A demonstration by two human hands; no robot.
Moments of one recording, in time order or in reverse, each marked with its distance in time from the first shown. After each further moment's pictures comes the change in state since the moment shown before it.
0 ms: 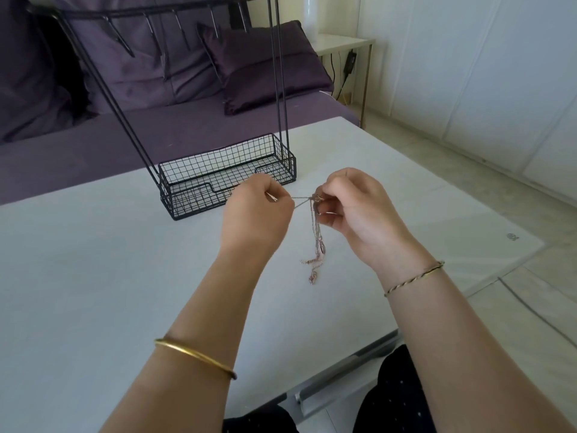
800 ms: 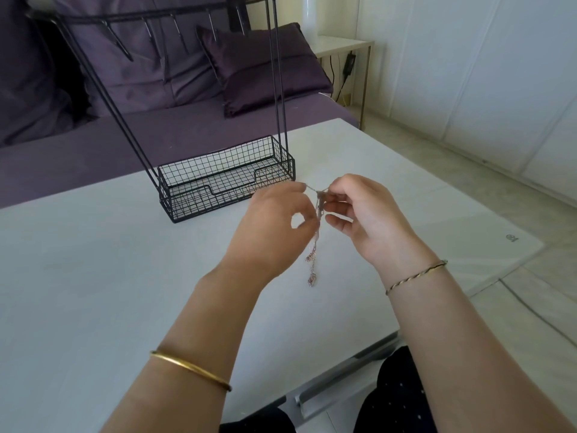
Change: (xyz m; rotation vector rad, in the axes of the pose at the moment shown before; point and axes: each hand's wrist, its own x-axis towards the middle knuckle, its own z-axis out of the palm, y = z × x) left_hand -0.007 -0.008 0.003 0.248 -0.245 0.367; right_hand 0.005 0.000 -0.010 0.033 0.070 0.123
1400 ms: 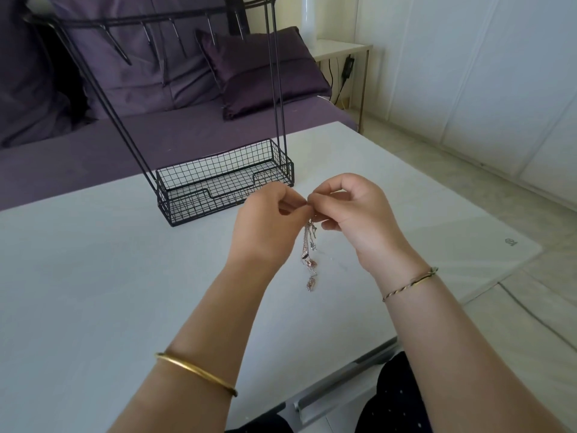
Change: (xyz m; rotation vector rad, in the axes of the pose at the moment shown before) left_hand 0.004 0.010 0.000 -0.323 0.160 -0.229; right_hand -0.006 0.002 0.005 -0.279 -0.017 -0.251
